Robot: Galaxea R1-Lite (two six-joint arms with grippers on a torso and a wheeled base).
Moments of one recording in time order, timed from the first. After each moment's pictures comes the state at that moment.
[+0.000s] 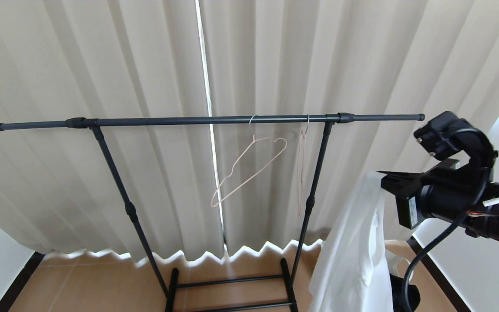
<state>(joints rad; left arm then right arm) -0.01 0.41 -0.16 0.02 -0.02 0.04 0.51 1.39 -0.75 -0.27 -0.14 -0.12</state>
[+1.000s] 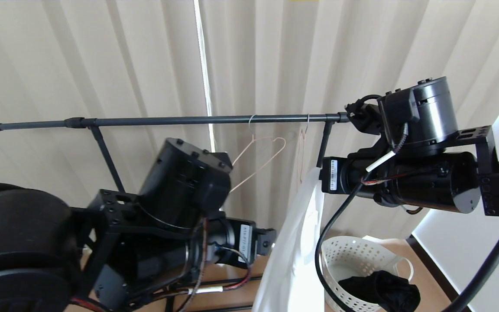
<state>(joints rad) -0.91 1.66 -1.03 0.04 0.27 -0.46 0.68 1.68 -1.19 0.07 -0.25 0.49</state>
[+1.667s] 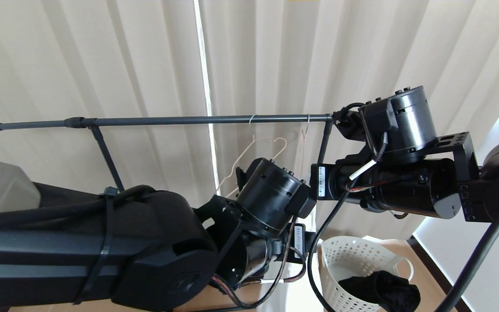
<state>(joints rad) -0.96 1.93 -1.24 0.04 0.28 -0.58 0.71 1.71 -1.19 0.07 -0.26 0.50</state>
